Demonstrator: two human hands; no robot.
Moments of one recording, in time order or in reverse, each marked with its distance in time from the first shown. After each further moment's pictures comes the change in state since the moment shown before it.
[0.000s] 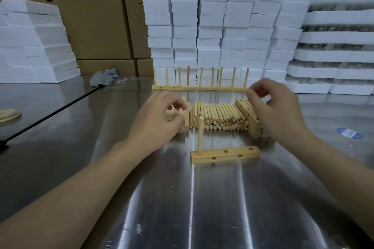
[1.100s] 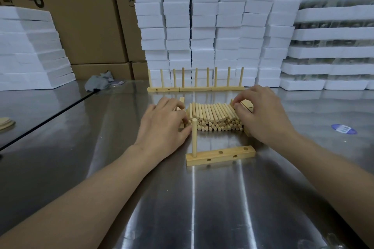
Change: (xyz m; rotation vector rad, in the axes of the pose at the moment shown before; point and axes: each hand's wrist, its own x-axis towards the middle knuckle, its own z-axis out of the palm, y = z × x) left_hand 0.002 0.012 0.026 0.516 -0.032 0.150; right_hand 0.001 0.016 0.014 -0.246 -0.123 -0.085
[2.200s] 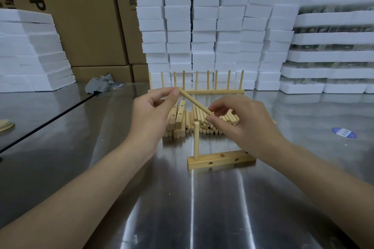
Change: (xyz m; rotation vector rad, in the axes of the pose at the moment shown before) left_hand 0.007 0.009 -0.040 -1.233 0.248 -0.595; right_hand -0.017 -0.048 -0.005 0.236 -0.041 -0.282
